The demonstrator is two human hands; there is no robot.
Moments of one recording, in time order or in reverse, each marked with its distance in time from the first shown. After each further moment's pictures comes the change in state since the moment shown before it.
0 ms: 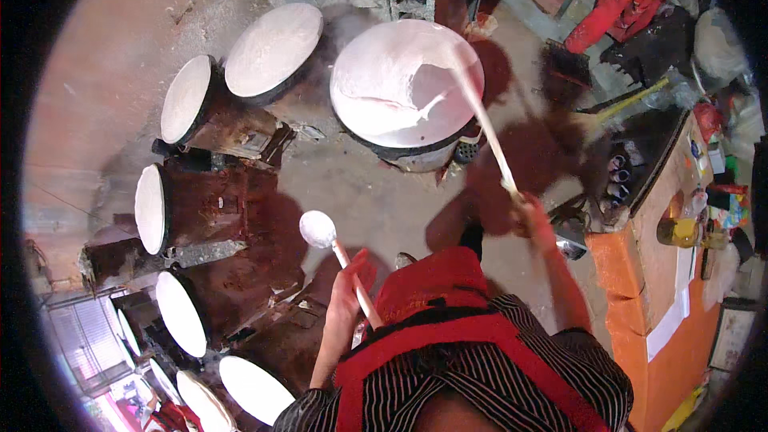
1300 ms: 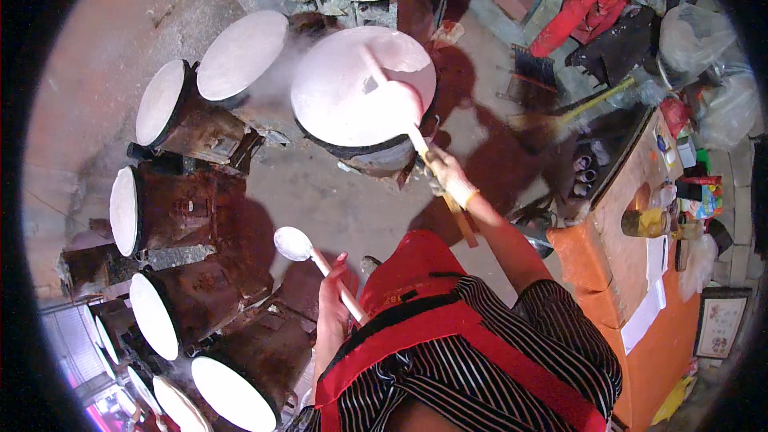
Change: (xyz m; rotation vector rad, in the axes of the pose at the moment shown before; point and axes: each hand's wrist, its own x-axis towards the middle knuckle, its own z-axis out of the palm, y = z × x) left_hand -0.033 -0.057 0.037 0.013 -0.050 0.042; right_hand 0.074 -0.026 0.061 -0.064 -0.159 -0.024
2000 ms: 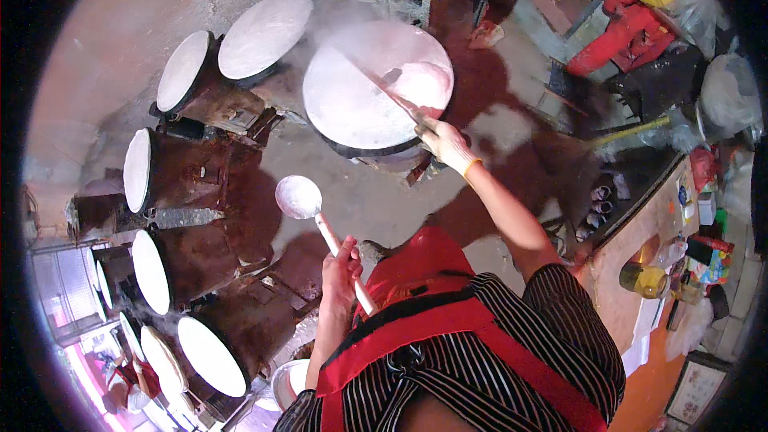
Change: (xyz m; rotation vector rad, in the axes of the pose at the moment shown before) left_hand 0.002 -0.015 0.118 0.101 0.136 0.213; right_hand 0.111 -0.053 -0.022 -0.622 -0.149 -0.467
